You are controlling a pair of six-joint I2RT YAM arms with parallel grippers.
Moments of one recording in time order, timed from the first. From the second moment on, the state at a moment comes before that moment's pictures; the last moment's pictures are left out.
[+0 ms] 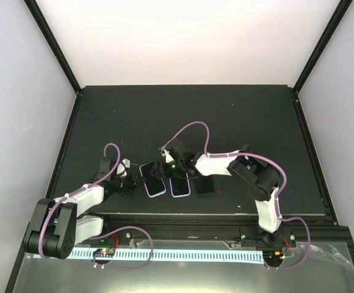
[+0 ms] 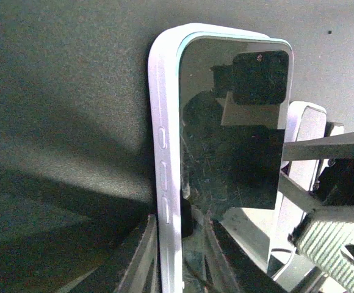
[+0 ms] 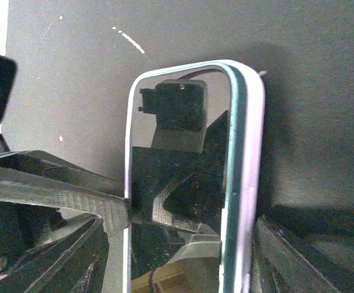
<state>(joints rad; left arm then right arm) -0.14 1.15 0.24 -0.03 0.59 -0.77 0.91 1.98 1.12 0.03 -0.39 0.76</state>
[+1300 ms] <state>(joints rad) -0.13 1.10 0.25 -0.09 0.54 -0.75 0.84 2.00 1.03 0.46 -0.71 1.01</state>
